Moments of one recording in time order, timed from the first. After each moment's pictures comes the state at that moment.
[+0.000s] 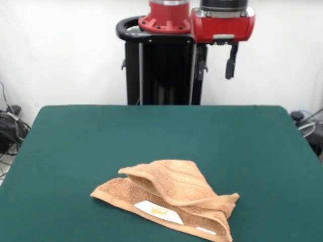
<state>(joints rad) -0.32 -1.02 0.21 1.89 -0.11 0.61 1.57</state>
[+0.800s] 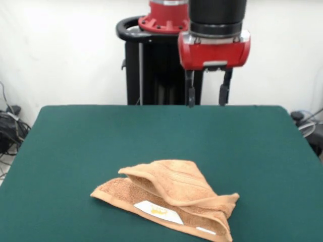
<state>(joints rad) -0.33 -0.84 0.22 1.61 -0.12 0.78 1.57</state>
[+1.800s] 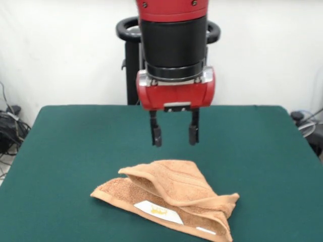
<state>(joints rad) -0.44 -0.67 0.29 1.37 -0.16 0.87 1.57</state>
